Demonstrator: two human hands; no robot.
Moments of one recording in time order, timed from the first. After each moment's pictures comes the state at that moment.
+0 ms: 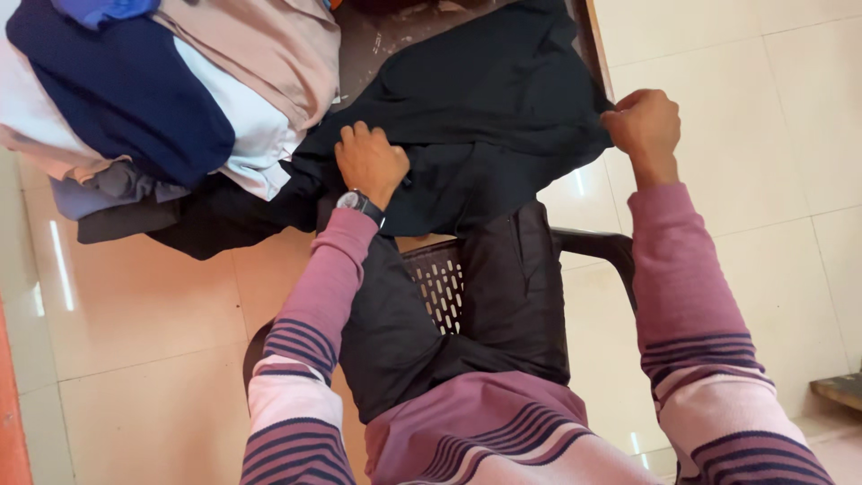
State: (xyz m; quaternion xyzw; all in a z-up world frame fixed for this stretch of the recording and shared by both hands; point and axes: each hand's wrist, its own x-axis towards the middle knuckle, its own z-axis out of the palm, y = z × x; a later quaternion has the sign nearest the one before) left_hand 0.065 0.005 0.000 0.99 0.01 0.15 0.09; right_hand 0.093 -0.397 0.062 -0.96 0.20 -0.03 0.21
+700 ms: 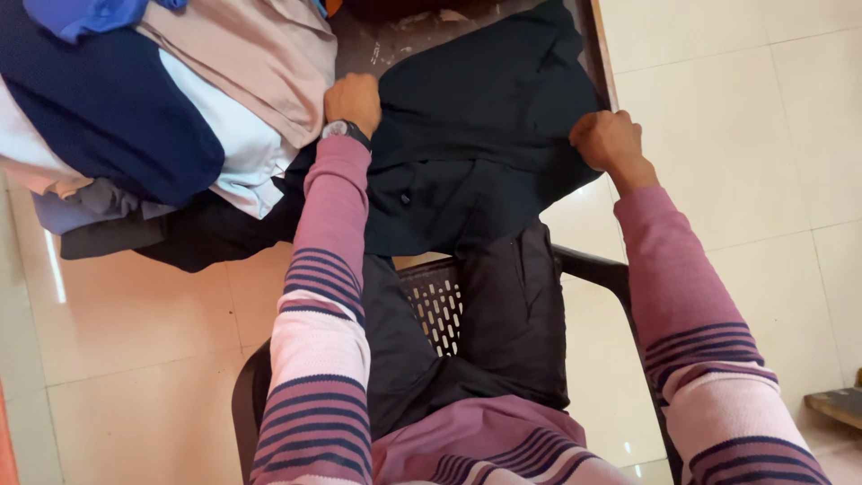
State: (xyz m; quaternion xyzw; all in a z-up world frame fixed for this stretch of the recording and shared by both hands) left_hand 0.220 0.044 -0.064 1.00 -0.04 0.00 0.07; right_hand 0.142 -0.404 -0.029 -1.00 0.00 0.09 0.03
